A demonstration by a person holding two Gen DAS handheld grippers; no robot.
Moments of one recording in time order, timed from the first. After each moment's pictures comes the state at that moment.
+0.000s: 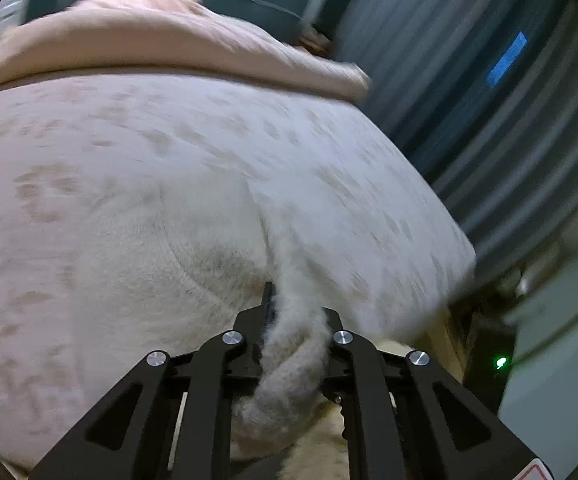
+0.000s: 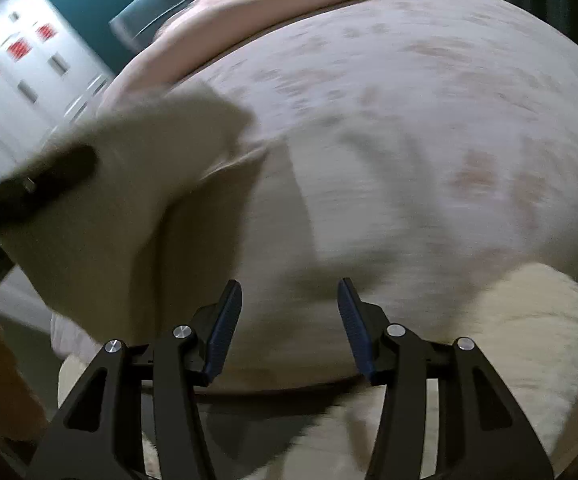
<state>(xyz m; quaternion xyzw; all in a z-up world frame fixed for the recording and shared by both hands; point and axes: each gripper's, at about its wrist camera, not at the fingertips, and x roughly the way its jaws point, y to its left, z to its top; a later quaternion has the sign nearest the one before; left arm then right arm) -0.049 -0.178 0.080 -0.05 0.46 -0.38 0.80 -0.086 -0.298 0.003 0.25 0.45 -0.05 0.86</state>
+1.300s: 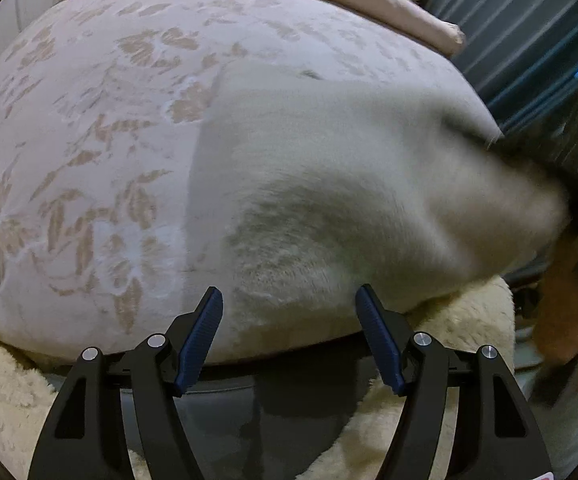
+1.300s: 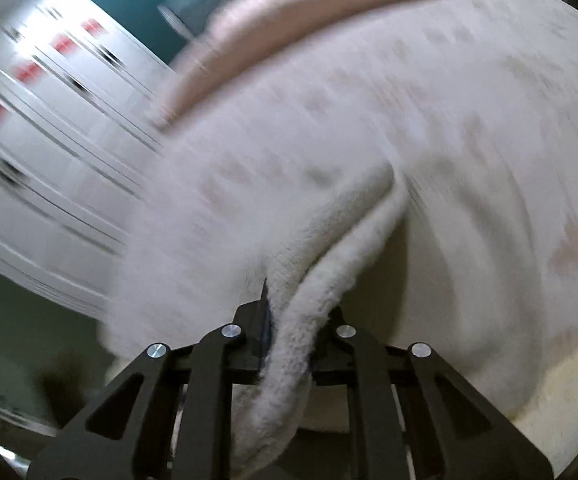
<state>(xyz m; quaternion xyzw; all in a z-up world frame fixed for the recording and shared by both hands) -0.085 -0.068 -0.006 -0.04 0.57 -0.24 0.78 -0.011 -0.275 0.050 0.29 0.41 0.10 0.86</state>
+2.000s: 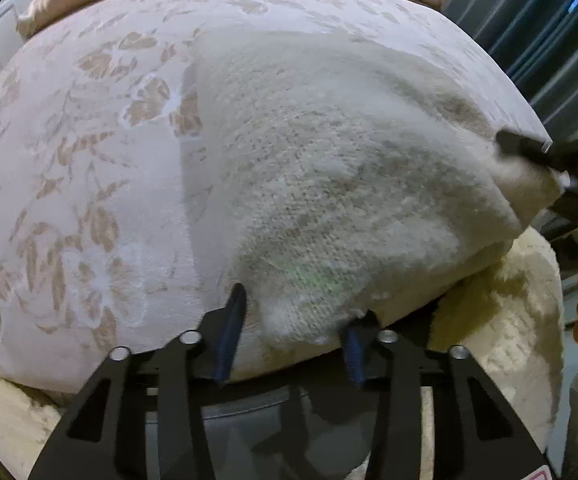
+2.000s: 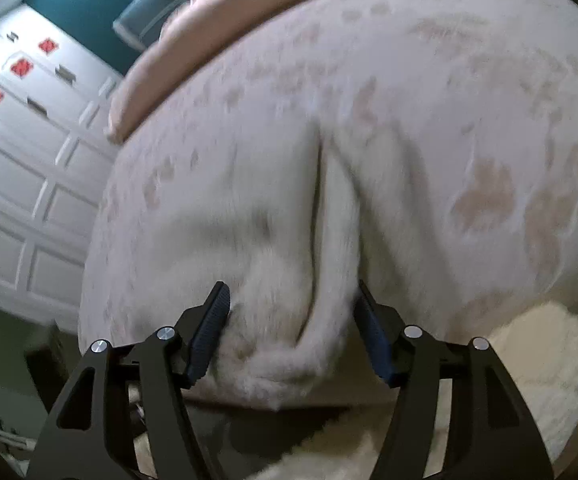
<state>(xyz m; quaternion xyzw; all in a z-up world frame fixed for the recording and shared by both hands) -0.084 -0.108 -0.038 0.07 0.58 -0.24 0.78 -0.052 -0.336 -0.013 0.29 0.48 0.02 0.83</state>
